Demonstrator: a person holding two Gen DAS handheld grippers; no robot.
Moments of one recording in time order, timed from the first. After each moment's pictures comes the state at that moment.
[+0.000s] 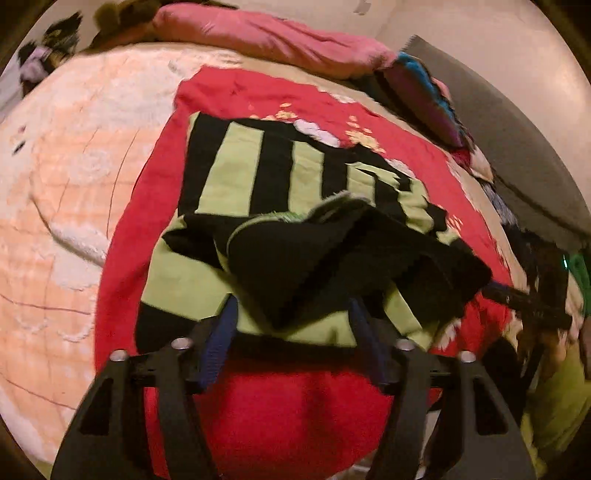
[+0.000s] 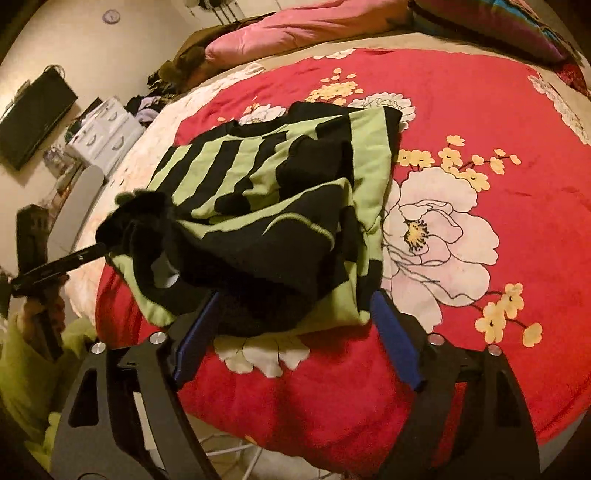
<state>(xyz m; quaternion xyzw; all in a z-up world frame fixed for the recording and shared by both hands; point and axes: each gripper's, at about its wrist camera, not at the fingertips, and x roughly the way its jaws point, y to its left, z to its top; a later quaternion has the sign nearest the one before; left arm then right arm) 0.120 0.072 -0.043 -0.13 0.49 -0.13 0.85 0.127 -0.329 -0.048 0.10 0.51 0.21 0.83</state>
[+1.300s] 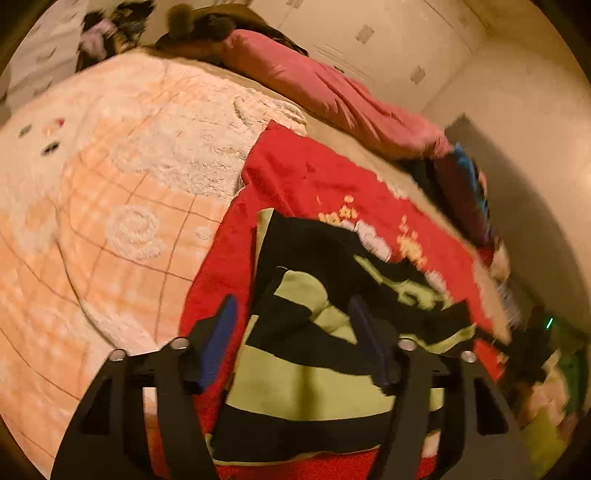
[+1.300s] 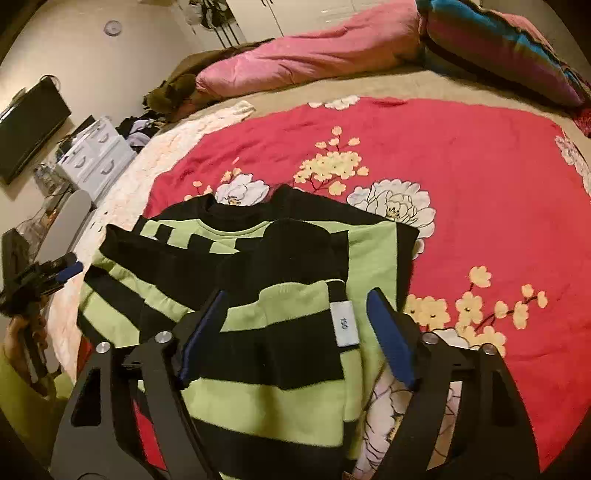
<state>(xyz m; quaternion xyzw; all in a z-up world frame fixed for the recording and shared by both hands) 0.198 0.140 -0.019 -0.21 0.42 -0.06 0.88 0.258 -0.309 -0.035 0.09 0.46 0.20 0.86</state>
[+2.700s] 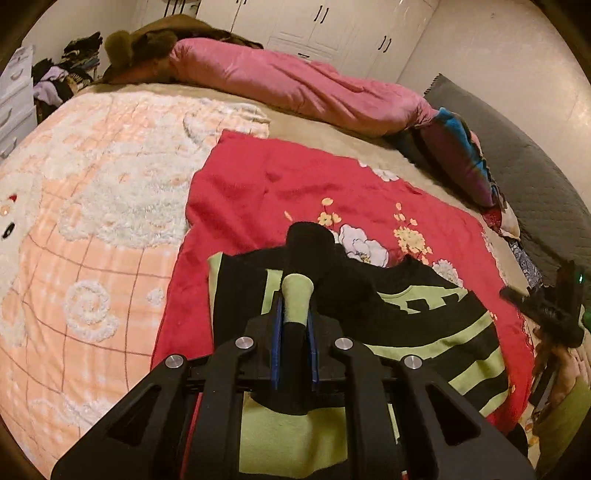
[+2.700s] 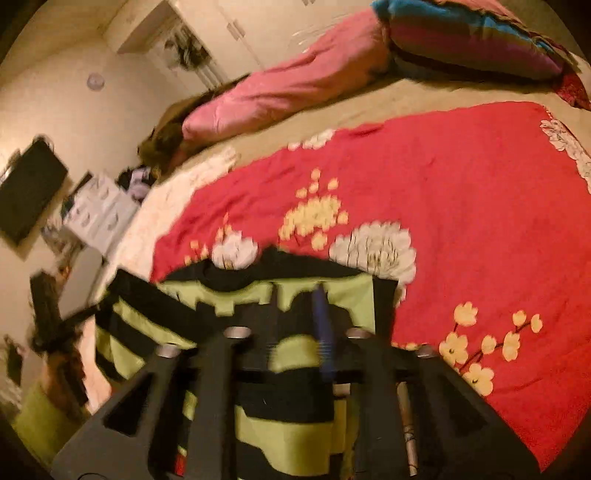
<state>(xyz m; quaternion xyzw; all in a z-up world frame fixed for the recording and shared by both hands) 0.262 0.099 -0.014 -0.14 0.42 -0.09 0.89 0.287 -0.345 -0.018 0.17 0.43 0.19 0.86</state>
